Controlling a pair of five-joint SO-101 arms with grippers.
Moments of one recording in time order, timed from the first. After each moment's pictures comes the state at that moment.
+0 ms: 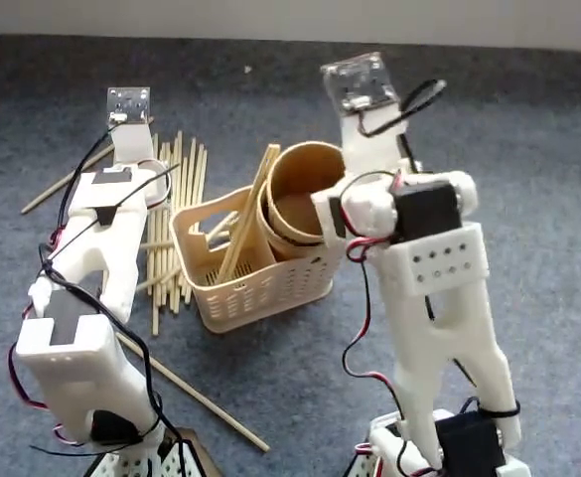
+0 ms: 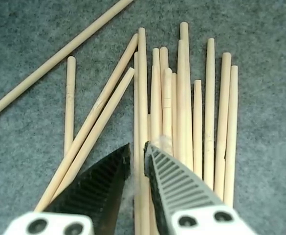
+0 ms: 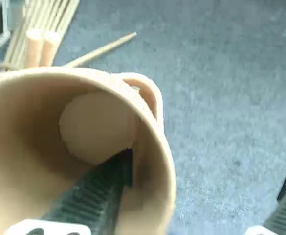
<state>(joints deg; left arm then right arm) -11.6 16.0 16.9 31.3 4.2 -20.7 -17.4 -4.4 90.8 6.3</state>
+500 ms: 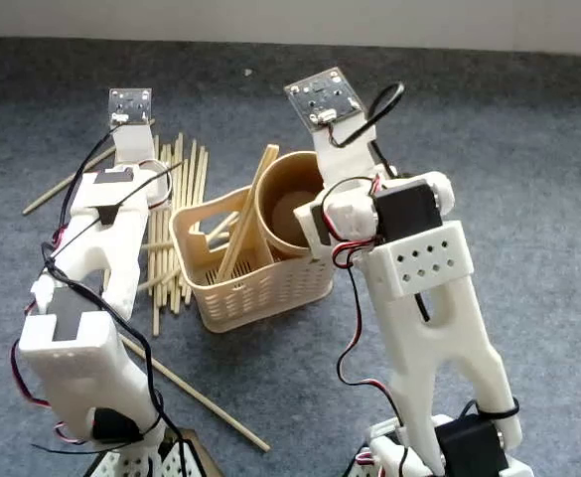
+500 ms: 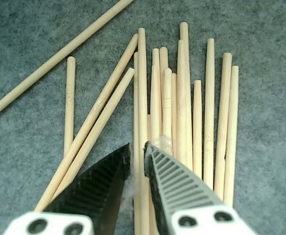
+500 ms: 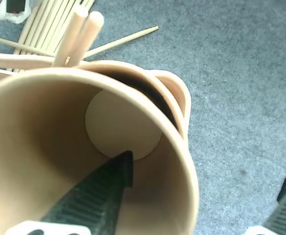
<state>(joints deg) -11.6 16.0 16.9 31.3 4.2 -24.6 -10.7 -0.2 89.4 10.2</state>
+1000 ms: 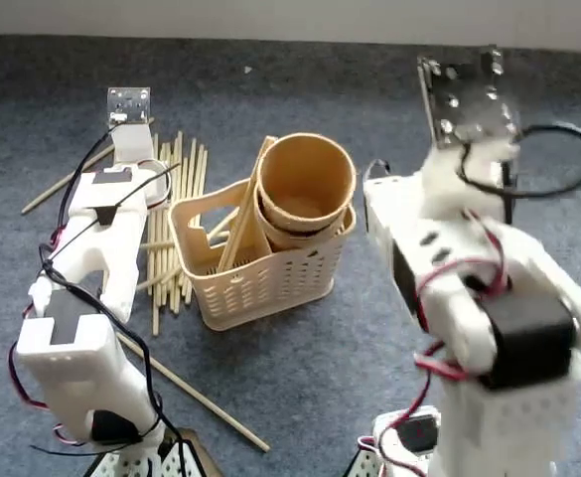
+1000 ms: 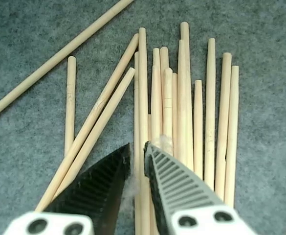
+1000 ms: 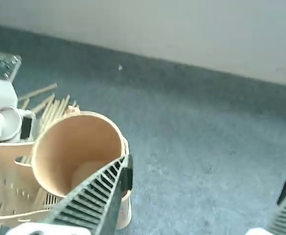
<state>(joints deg) -11.6 16.0 16.9 31.3 4.2 -14.9 -40.1 -14.5 89.6 2.9</state>
